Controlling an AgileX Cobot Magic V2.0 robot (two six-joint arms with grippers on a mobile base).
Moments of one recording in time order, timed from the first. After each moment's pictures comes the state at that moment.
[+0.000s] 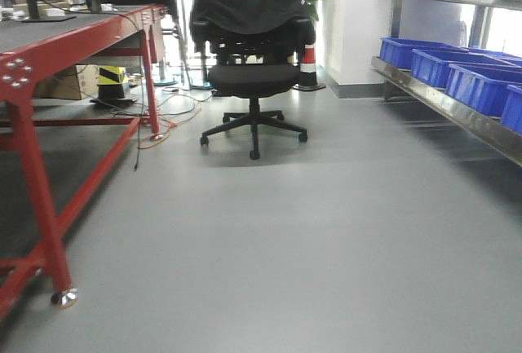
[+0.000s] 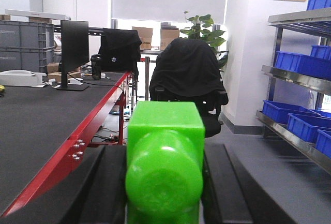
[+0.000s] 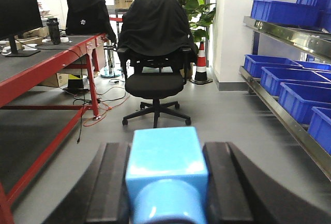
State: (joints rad) left arm 0.07 0.38 -0.67 -0.11 0.21 0.08; right arm 0.13 0.55 -0.71 0.06 0.25 0.01
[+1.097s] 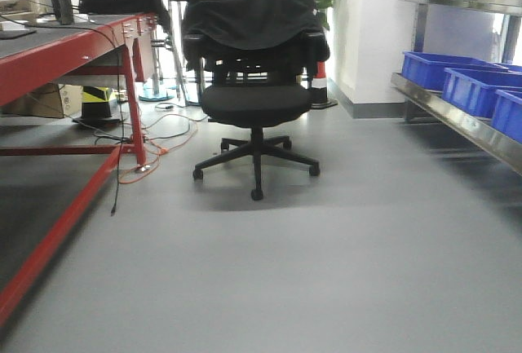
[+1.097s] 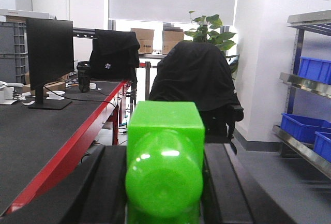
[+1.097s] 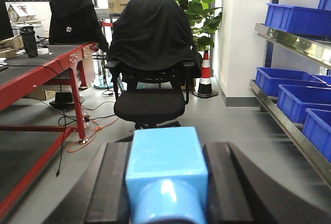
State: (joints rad) left arm 0.07 0.38 -0.67 -0.11 0.21 0.08; right arm 0.13 0.55 -0.71 0.06 0.25 0.01
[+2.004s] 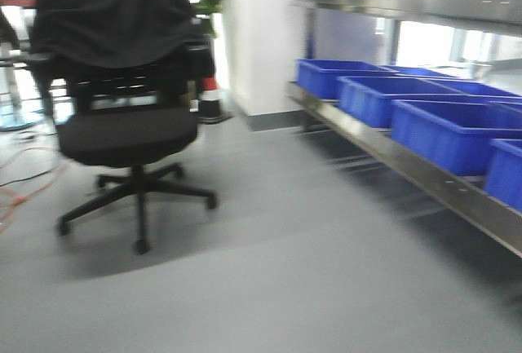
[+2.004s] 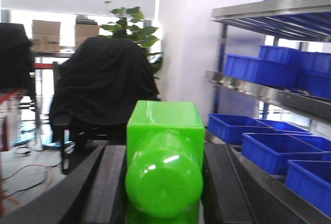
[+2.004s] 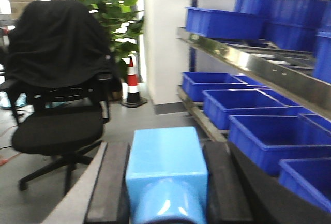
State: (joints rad) left arm 0.07 0.38 -0.67 -0.11 0.21 0.08; right arm 0.13 0.55 -0.71 0.06 0.25 0.01
